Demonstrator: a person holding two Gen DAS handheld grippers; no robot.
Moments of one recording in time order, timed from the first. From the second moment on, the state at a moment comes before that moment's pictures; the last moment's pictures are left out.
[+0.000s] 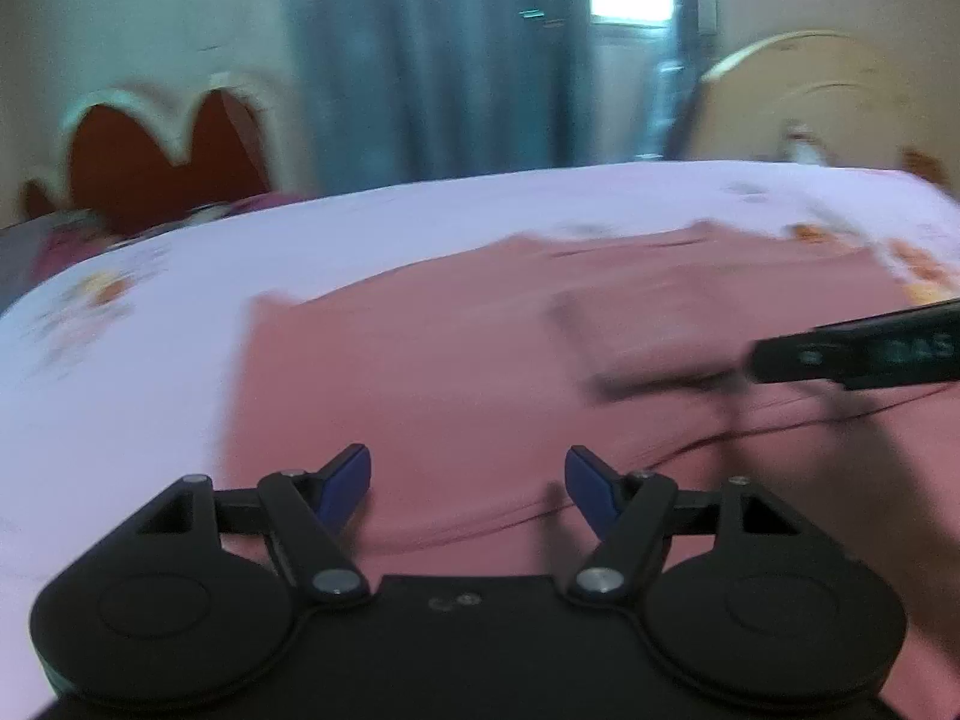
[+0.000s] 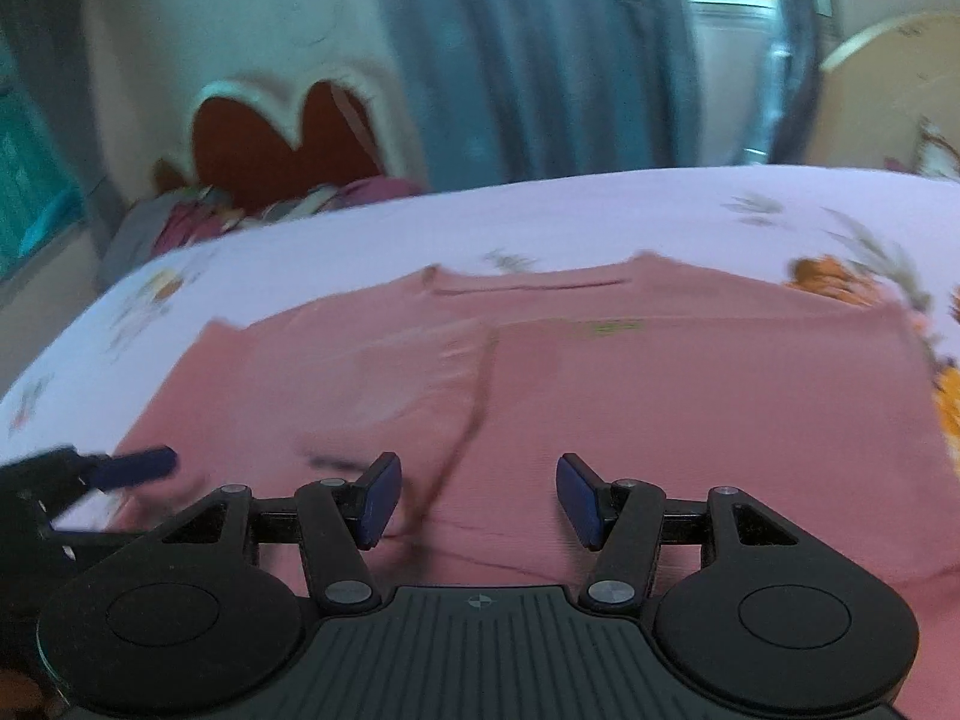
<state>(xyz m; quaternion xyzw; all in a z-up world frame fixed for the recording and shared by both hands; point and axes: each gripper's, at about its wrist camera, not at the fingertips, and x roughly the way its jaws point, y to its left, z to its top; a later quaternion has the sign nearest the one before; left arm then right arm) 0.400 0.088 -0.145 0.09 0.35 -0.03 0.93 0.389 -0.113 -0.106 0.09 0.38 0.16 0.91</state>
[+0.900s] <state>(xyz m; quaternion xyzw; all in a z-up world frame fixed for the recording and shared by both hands) 0.406 0.137 -0.164 0.09 0.34 0.07 0.93 0.410 -0.167 -0.104 0.10 0.34 0.04 0.93</state>
